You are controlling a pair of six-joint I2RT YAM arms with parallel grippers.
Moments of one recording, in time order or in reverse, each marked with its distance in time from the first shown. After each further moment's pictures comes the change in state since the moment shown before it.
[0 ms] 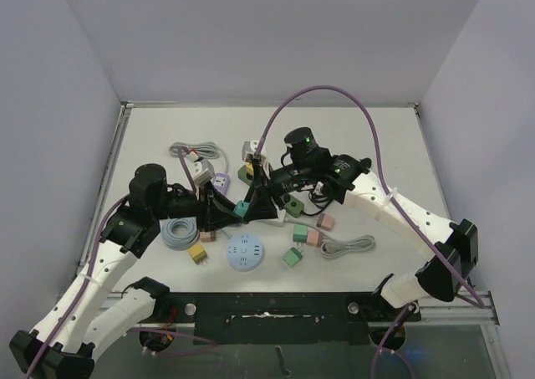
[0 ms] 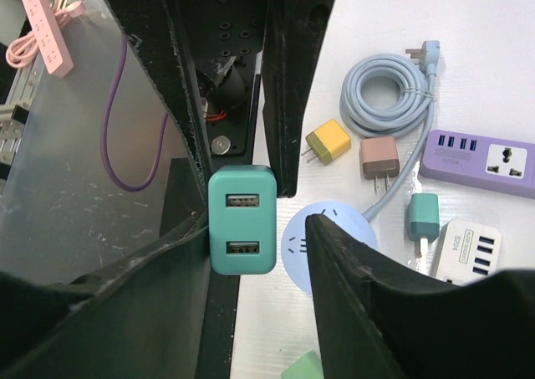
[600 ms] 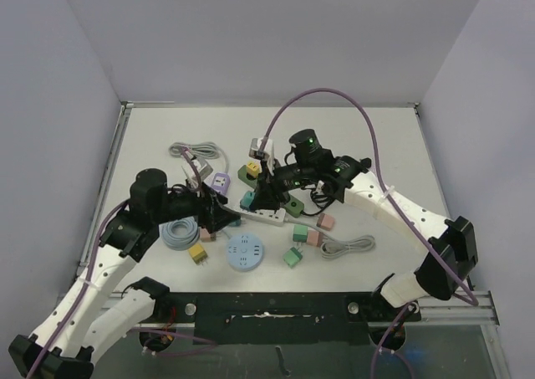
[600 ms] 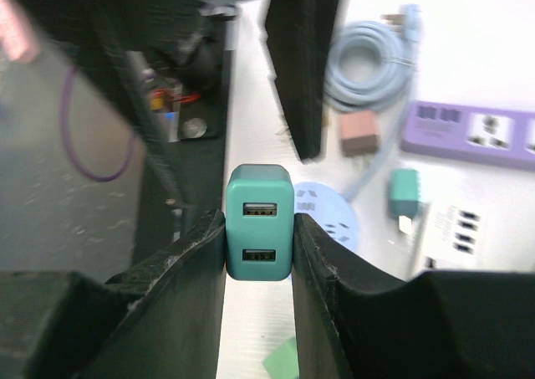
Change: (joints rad) left arm 0.006 0.008 -0.008 -0.064 -0.181 -0.010; right arm -0.032 0.050 -0.014 -0.008 0.082 -0.039
